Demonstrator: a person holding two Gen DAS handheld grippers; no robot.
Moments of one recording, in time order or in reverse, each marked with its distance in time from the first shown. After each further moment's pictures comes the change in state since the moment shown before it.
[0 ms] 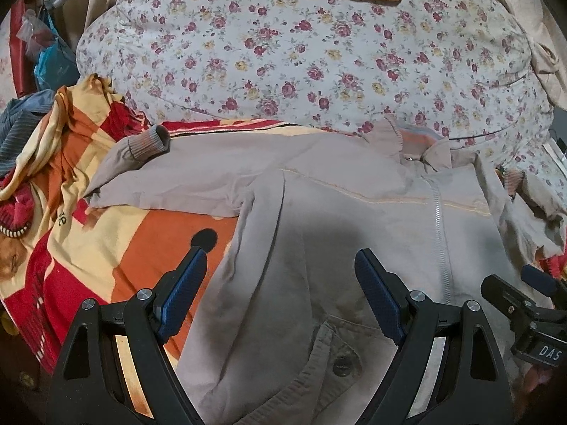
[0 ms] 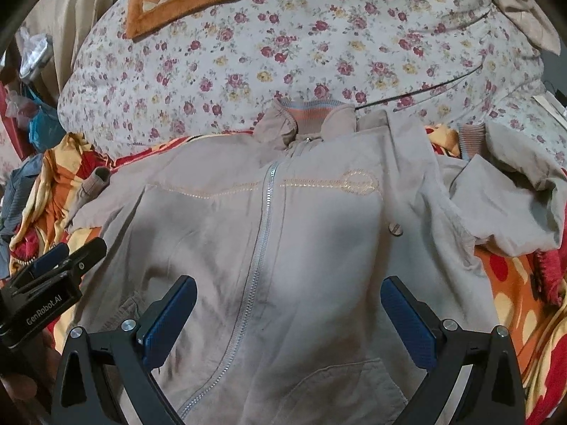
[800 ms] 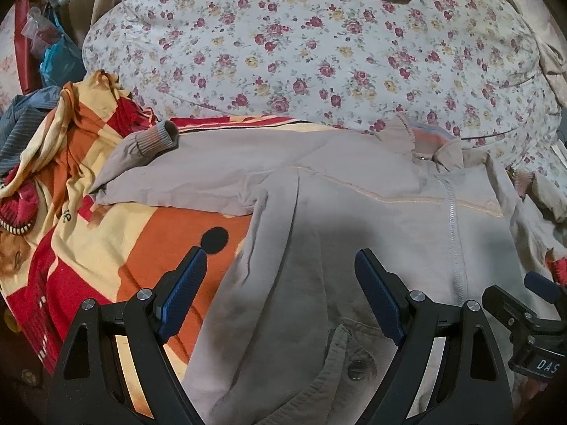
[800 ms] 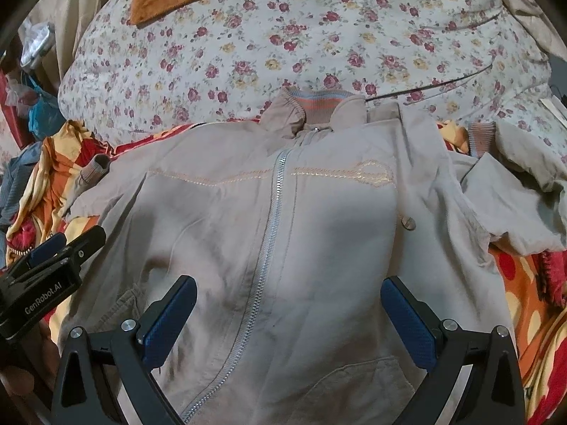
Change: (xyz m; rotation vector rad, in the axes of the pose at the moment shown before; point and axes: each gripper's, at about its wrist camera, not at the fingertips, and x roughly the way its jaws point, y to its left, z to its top) left arm 0.007 0.007 0.001 -0.010 0.010 0.031; right arm 0.009 0.014 0.001 -0.032 0.022 0.002
